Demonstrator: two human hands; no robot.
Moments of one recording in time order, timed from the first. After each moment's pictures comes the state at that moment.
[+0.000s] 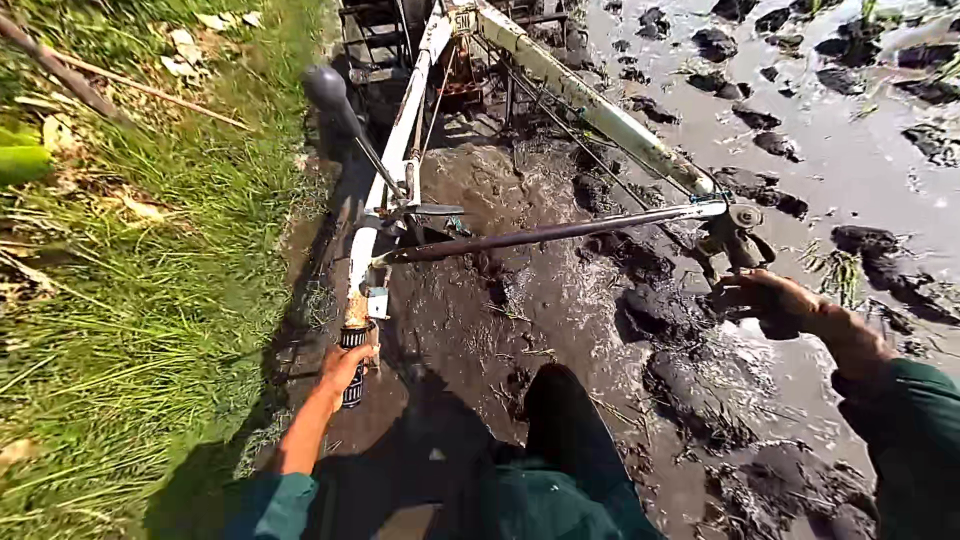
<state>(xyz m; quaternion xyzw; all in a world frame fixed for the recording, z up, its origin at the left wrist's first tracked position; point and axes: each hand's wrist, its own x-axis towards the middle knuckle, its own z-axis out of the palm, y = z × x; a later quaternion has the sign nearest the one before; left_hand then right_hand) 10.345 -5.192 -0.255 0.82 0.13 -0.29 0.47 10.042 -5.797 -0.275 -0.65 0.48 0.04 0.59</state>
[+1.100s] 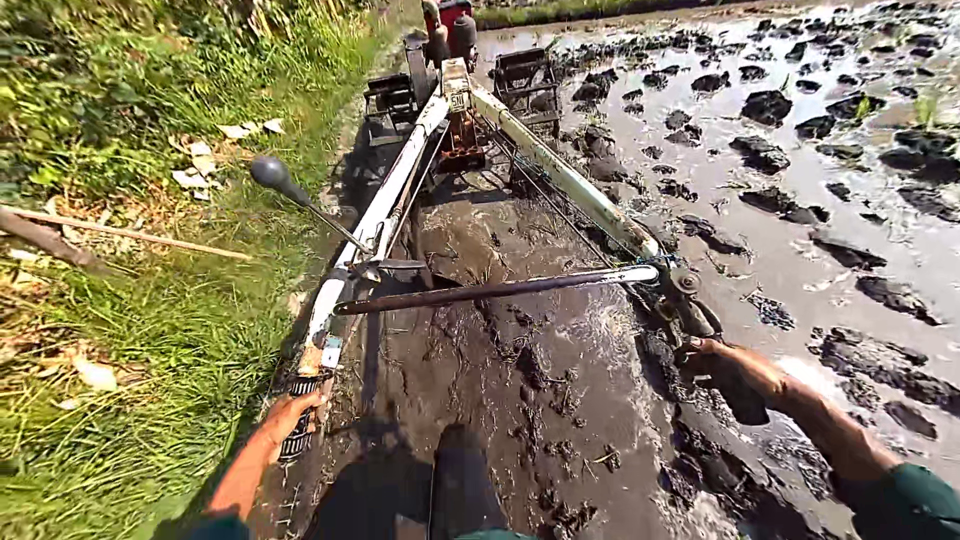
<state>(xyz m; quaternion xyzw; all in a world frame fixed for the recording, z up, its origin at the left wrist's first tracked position) 11.015 -5.426 -0.275 0.83 0.13 -0.27 0.47 10.677 -6.039 -0.273 -0.66 0.43 0.04 0.61</state>
